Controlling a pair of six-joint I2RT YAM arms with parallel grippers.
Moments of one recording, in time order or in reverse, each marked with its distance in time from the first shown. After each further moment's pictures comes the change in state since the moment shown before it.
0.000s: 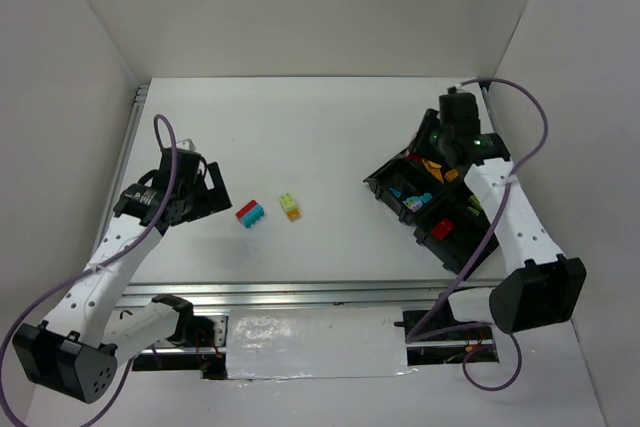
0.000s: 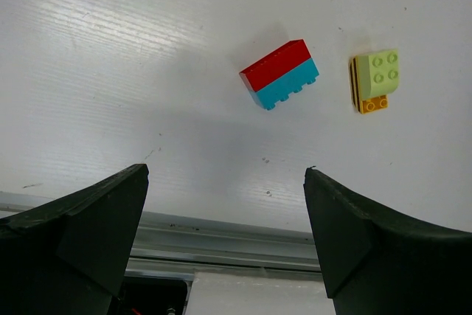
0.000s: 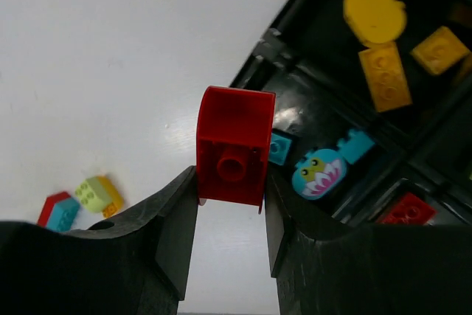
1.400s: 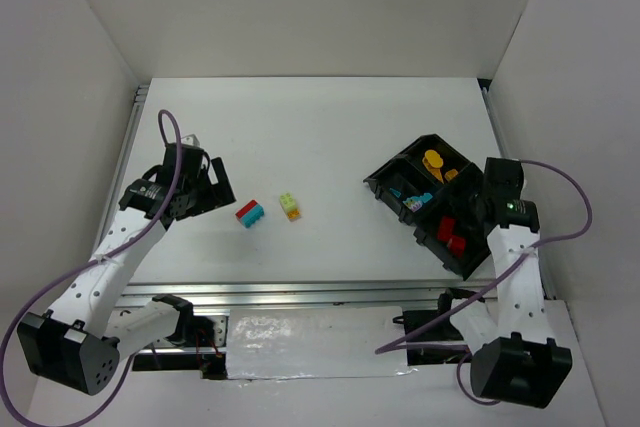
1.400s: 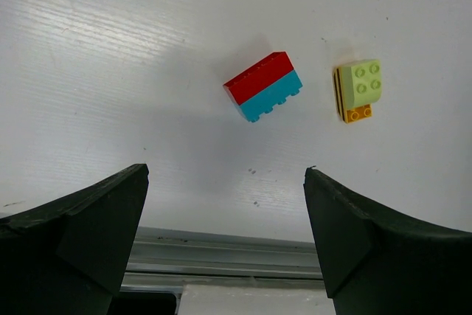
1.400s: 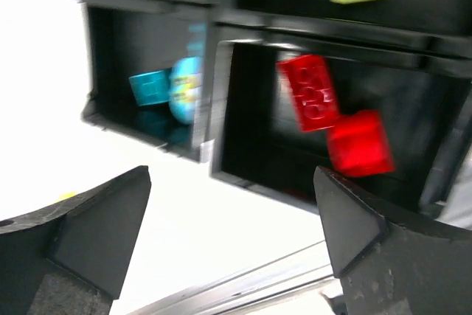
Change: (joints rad) left arm 0.002 0.050 0.004 0.056 0.019 0.000; right arm -0.401 -0.394 -0.446 -0.156 -0.098 0.185
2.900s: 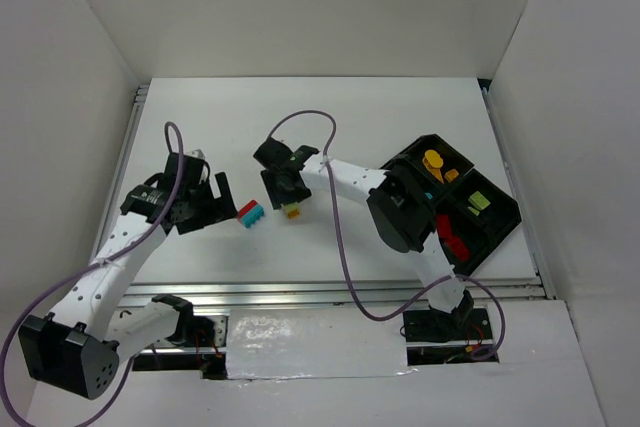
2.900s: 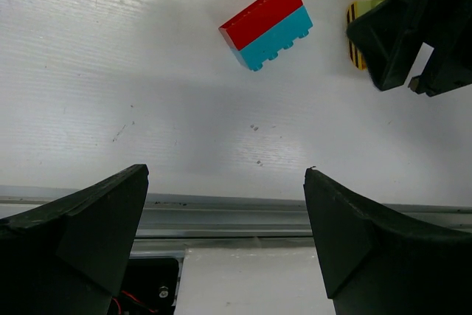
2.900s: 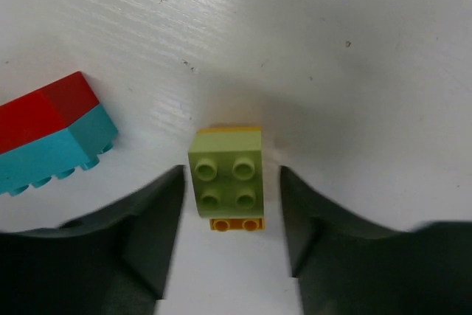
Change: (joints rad) left arm 0.011 -0.029 -0.063 -0.057 0.121 0.003; right arm 1.092 1.297 0.969 0.126 0.190 -0.226
